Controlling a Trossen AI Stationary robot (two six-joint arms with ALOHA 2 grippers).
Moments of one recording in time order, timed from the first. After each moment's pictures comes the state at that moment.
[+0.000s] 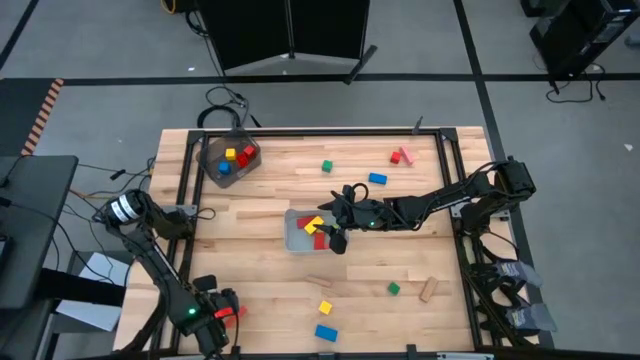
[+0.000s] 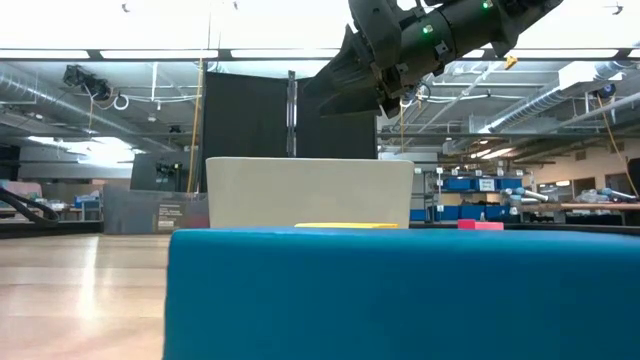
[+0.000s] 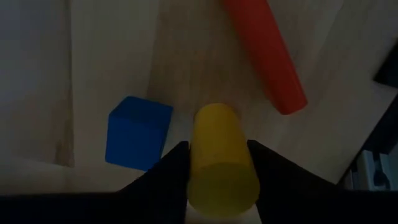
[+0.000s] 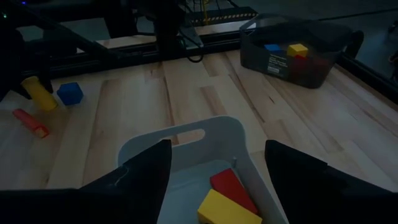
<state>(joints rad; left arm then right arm) -1.02 1.72 1.09 -0.91 0.06 -1.26 0.13 1.63 0.90 0.31 0.31 0.21</state>
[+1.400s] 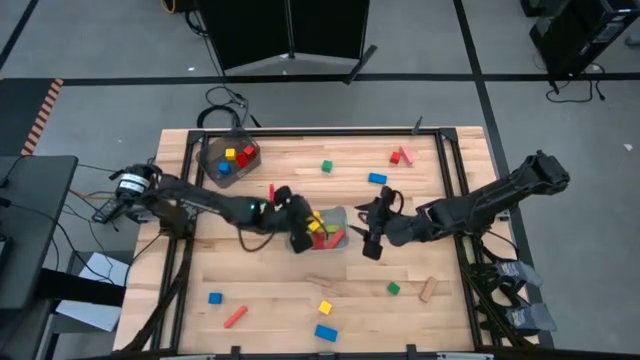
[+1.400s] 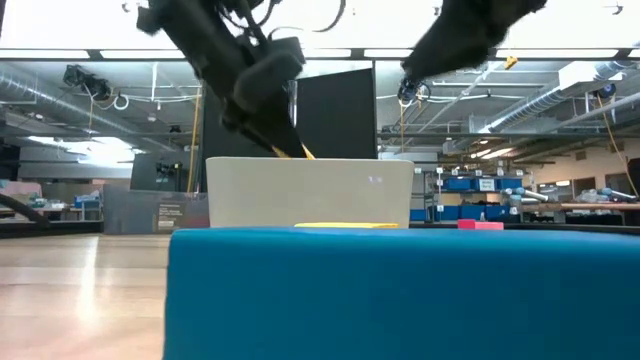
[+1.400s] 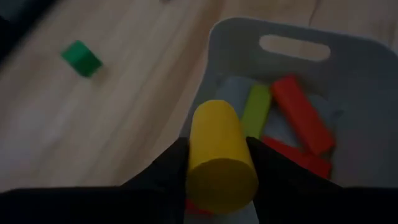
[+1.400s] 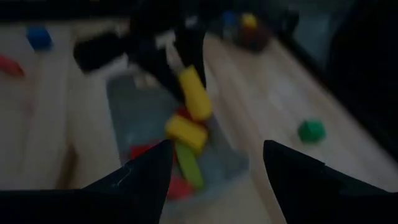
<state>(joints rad) -0.15 1.60 1.01 -0.28 -0.44 -0.37 0.34 1.31 0.89 -0.27 0.62 0.32</state>
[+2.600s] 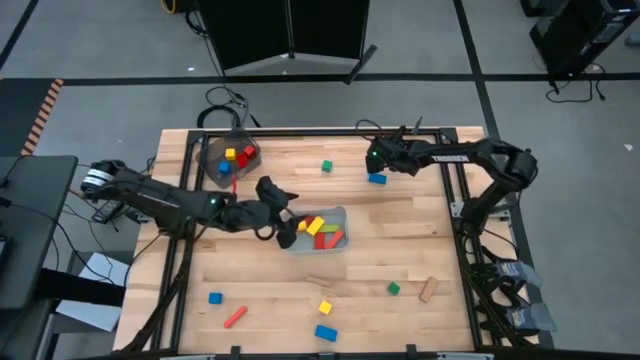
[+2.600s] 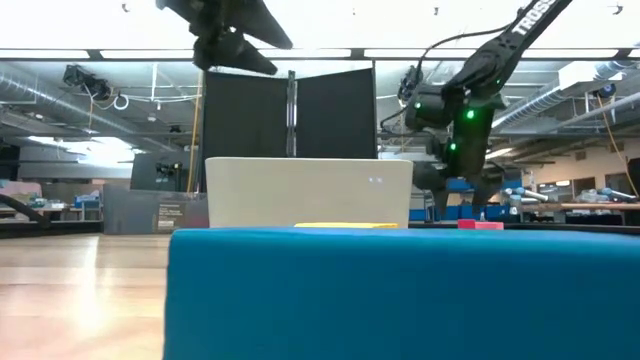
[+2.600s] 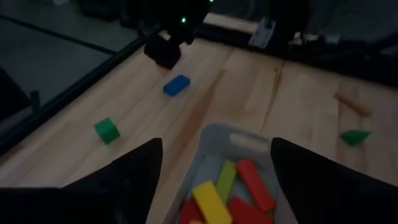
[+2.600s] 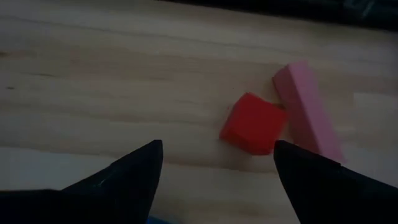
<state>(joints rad) -0.23 1.28 0.93 -0.17 -0.58 -0.37 -0.55 1.61 0.86 -0.51 0.48 0.85</state>
